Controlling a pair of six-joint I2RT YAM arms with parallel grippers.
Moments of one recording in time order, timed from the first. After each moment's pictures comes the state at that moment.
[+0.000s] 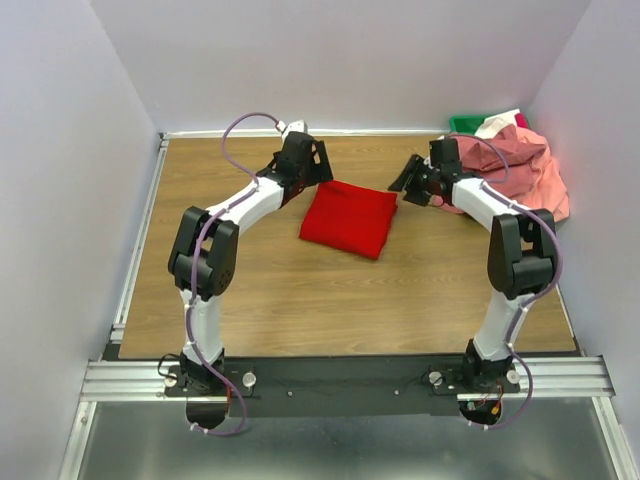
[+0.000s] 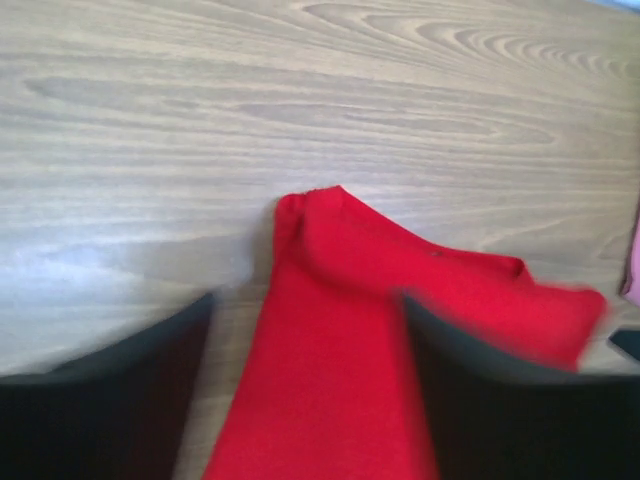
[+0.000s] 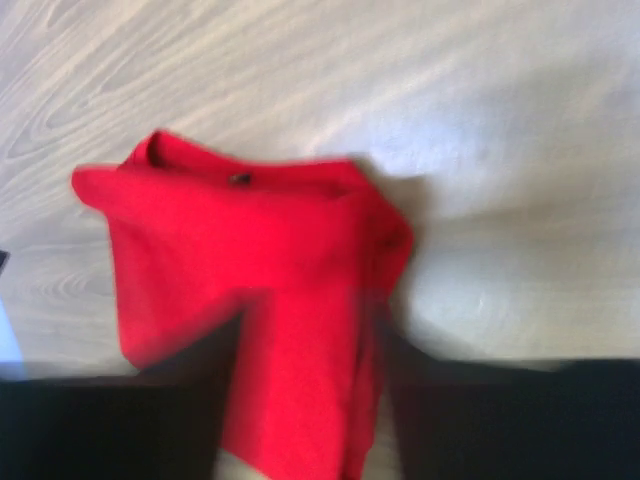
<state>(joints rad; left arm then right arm) -0.45 1.97 1.51 -0.11 -0.15 -0.55 0.18 1.87 1.32 -0.23 -0.20 0.66</state>
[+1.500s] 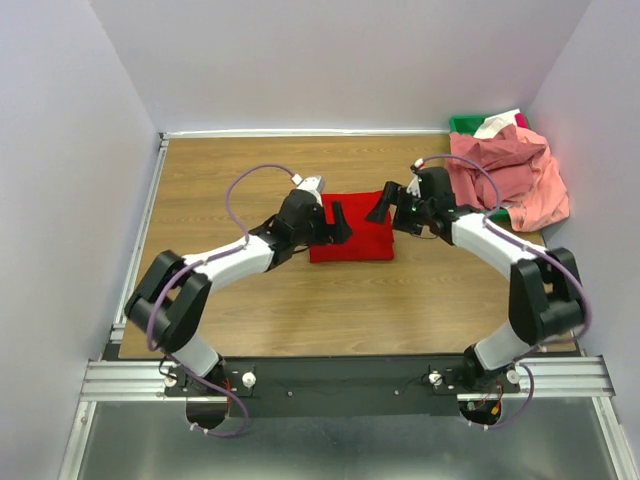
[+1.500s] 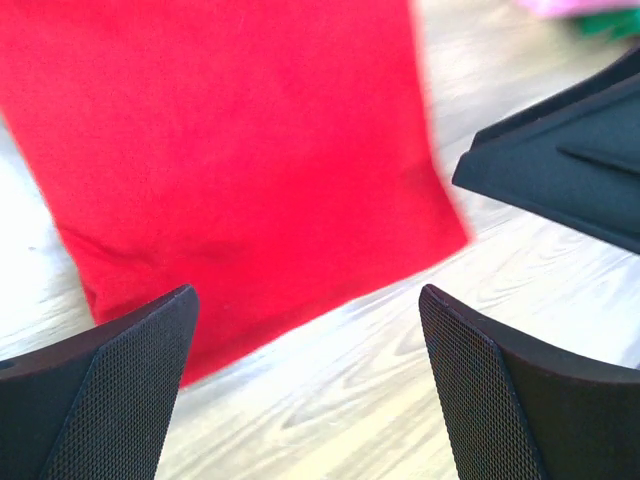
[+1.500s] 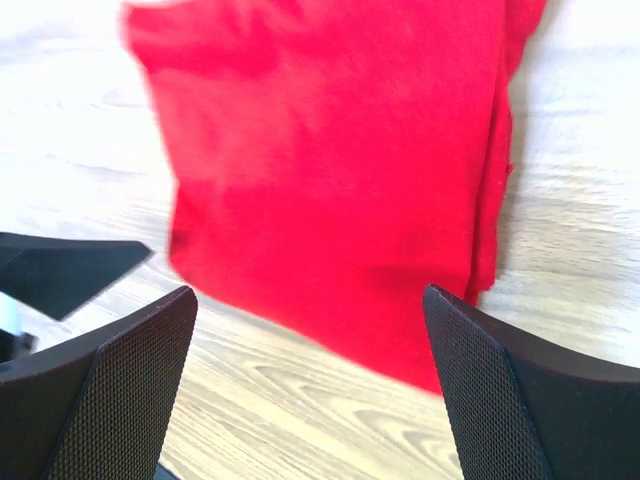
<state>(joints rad) -0.64 1.64 0.93 0.13 0.08 -0.60 0.33 1.63 1.01 -0.14 -0.29 0.57</state>
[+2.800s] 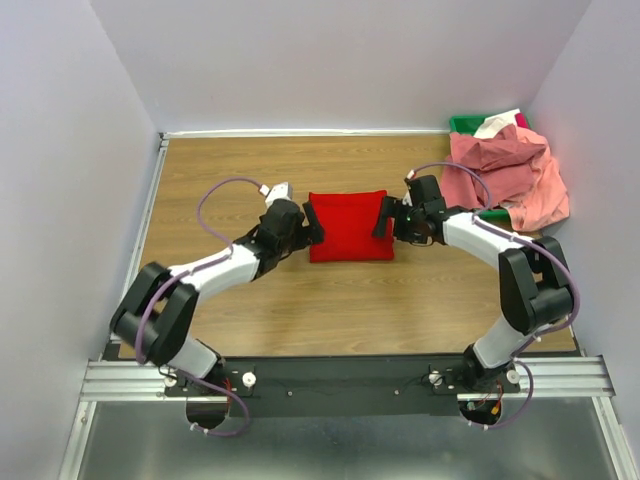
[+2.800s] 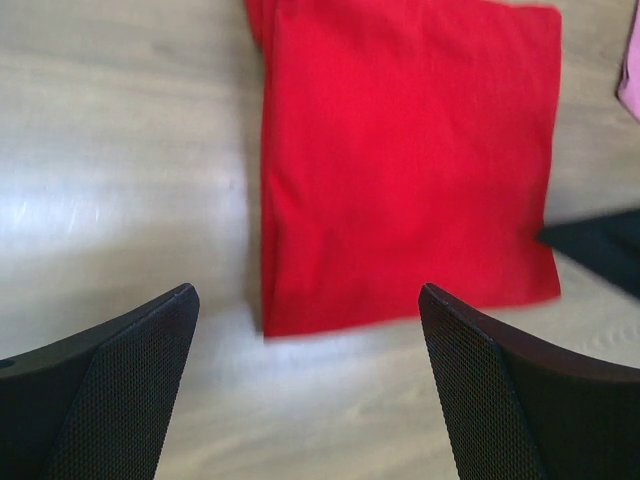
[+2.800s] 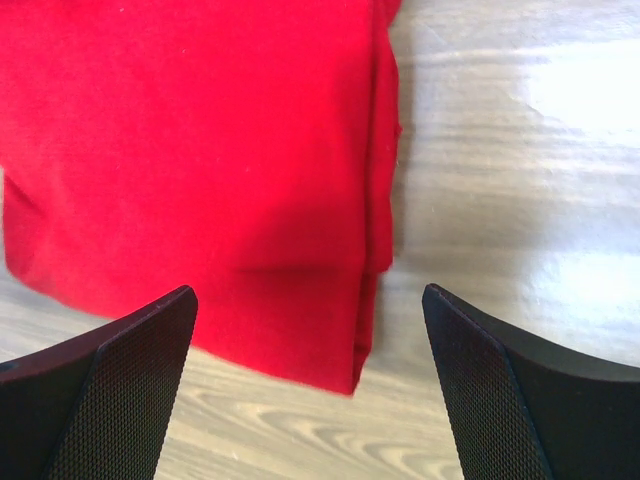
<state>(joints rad) -0.60 1.42 0.73 0.08 -0.16 -0.72 0.35 1.67 1.01 -0.23 -0.12 0.45</state>
